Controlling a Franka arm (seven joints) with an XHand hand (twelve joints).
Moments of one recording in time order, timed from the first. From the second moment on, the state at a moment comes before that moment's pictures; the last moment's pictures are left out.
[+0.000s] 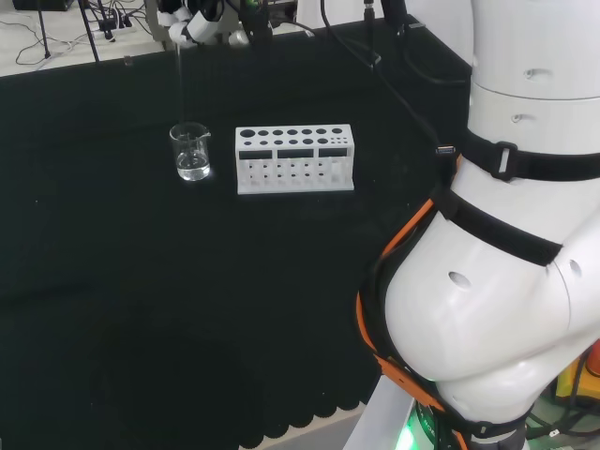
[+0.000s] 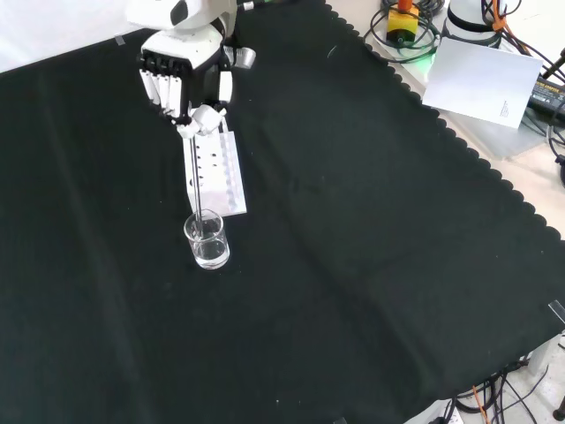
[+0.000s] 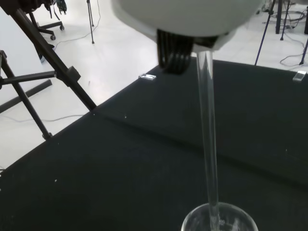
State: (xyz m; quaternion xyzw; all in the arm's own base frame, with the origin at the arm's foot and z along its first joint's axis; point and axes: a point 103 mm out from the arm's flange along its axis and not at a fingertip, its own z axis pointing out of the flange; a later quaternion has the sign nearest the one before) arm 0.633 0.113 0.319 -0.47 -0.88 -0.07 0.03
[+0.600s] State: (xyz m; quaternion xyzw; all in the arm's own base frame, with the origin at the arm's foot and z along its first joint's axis) arm 0.640 0.105 0.275 -0.47 -0.88 -0.04 0.06
